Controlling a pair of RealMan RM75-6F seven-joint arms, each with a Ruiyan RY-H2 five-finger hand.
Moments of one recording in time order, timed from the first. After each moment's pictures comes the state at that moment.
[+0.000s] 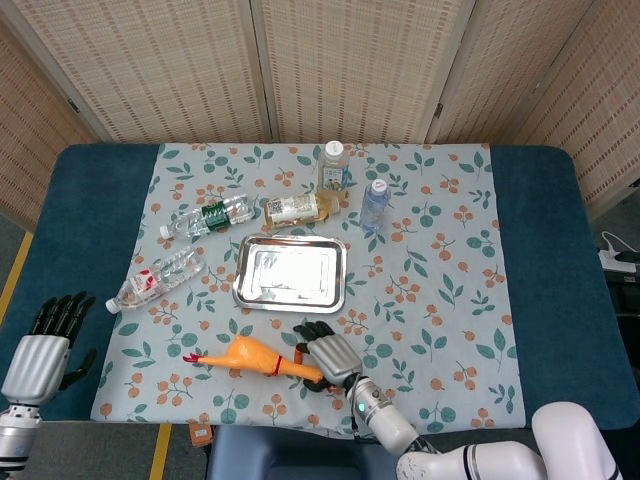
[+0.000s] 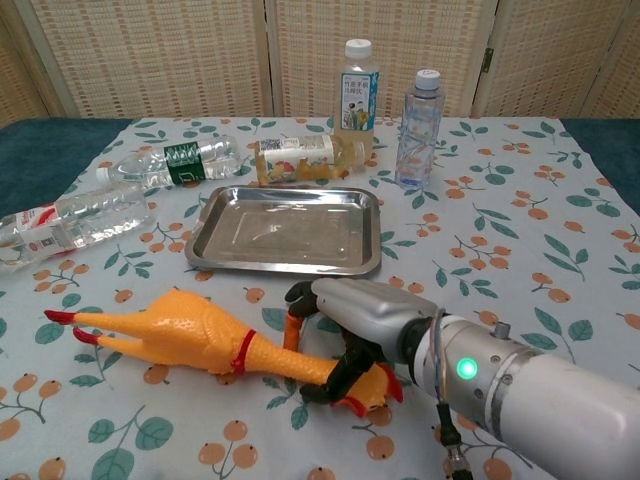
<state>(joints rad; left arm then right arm) -0.14 -1.20 -0.02 -1.49 1.56 1.47 0.03 0.70 -1.89 0.13 -1.60 -0.91 0.94 -0.52</state>
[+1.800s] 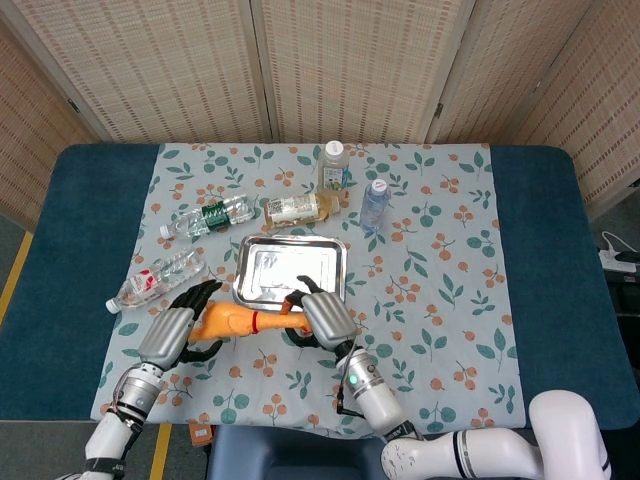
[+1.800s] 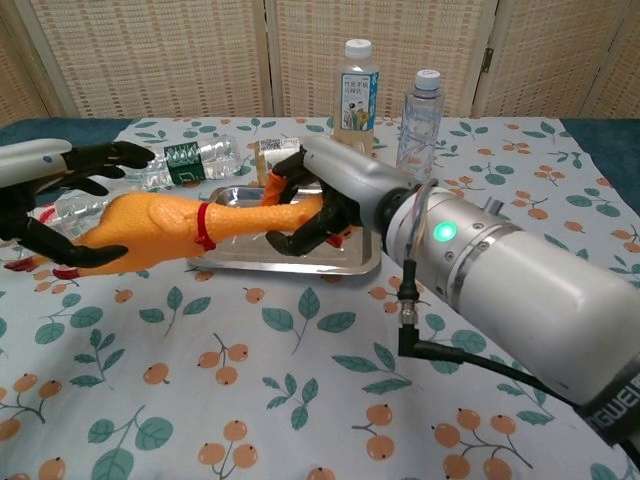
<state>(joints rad) -0.45 -1.34 -0.16 -1.98 1.09 1.13 0.31 0.78 -1.88 0.29 -1.69 -0.94 1.14 -0.49</state>
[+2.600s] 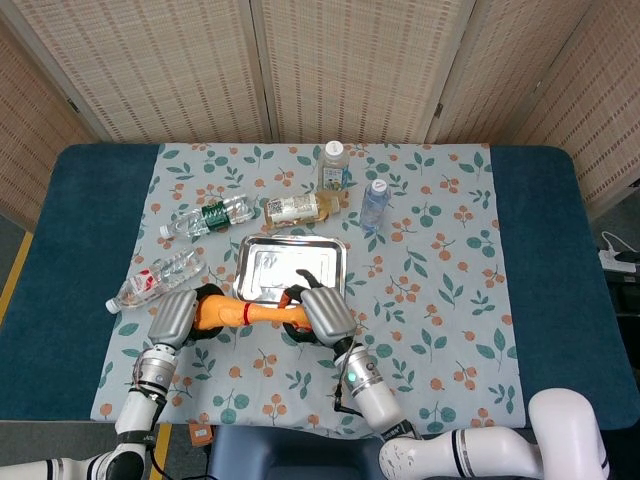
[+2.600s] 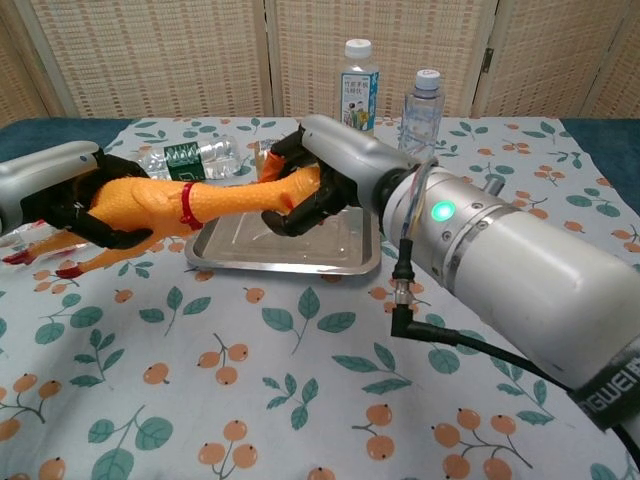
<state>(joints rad) -0.53 -1.51 -0.23 -1.82 0.93 1.22 0.36 0.79 -1.88 0.31 -1.71 -0.92 1.16 -0.50</state>
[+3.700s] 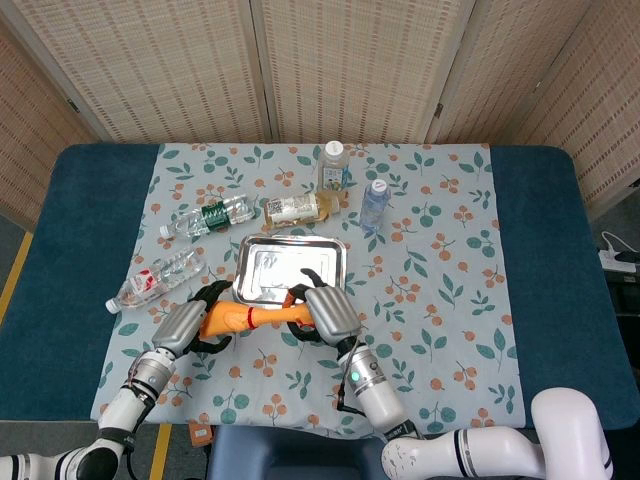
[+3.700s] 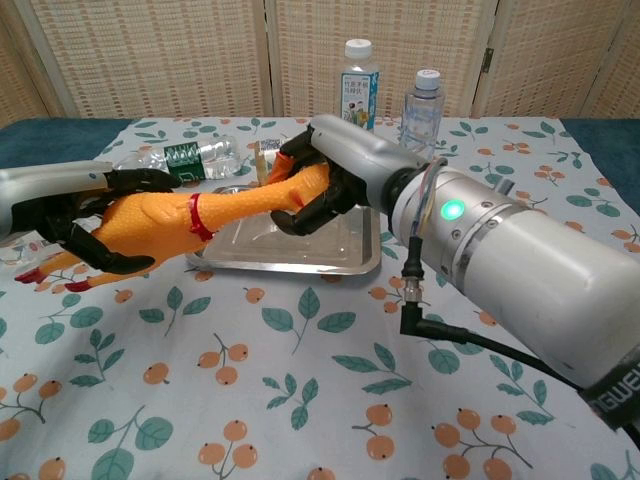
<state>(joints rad) -0.59 -1.33 -0.19 -1.93 0.86 1.00 0.24 0.79 -1.86 0.31 -1.72 -0.92 1.18 -0.49</state>
